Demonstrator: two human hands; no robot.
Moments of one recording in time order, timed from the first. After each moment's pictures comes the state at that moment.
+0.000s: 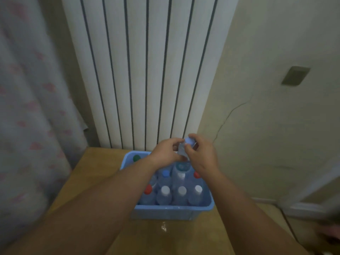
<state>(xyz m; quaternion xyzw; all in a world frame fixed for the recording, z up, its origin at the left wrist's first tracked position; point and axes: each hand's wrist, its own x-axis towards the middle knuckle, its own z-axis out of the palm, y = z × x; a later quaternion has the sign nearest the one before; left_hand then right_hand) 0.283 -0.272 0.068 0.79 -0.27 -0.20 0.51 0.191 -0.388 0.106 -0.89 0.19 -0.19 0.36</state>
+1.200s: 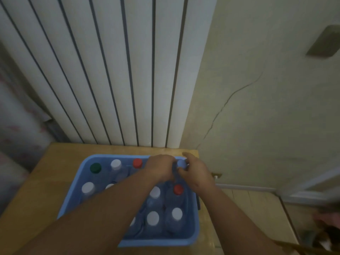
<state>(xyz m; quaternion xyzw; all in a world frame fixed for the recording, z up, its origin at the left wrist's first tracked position) 0.348 -0.411 -0.038 0.91 -0.33 -0.24 0.08 0.259 -0.524 -0.025 -0.91 0.23 0.04 0.35</state>
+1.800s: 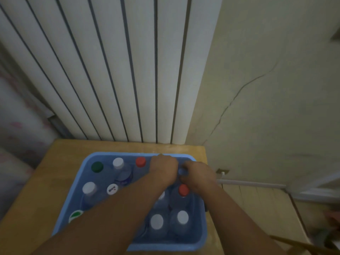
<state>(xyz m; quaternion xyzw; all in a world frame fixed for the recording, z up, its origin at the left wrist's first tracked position) 0.345 -0.419 -0.067 0.94 -0.31 -0.14 -0.09 0.275 -0.526 -0.056 -0.97 0.15 0.12 0.16</state>
